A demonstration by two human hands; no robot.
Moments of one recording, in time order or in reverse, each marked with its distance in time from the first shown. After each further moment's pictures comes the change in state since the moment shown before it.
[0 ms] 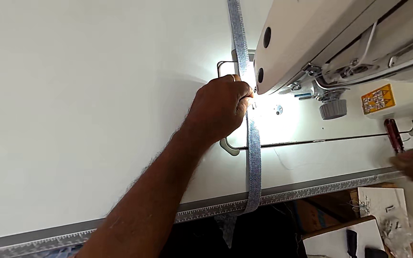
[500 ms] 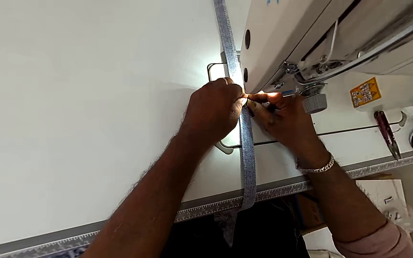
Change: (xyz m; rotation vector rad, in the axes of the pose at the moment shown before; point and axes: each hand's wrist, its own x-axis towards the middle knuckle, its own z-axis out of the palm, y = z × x) left_hand -0.003 0.008 0.006 0.081 0.043 -0.004; right_hand 0.095 -0.166 0.138 0.402 0.380 -0.758
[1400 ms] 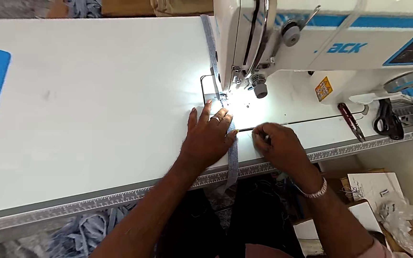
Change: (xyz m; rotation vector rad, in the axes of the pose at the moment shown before) left_hand -0.068 0.042 0.009 0.318 -0.153 -0.026; right_hand -0.097 -0.039 -0.052 -0.166 -0.189 0.178
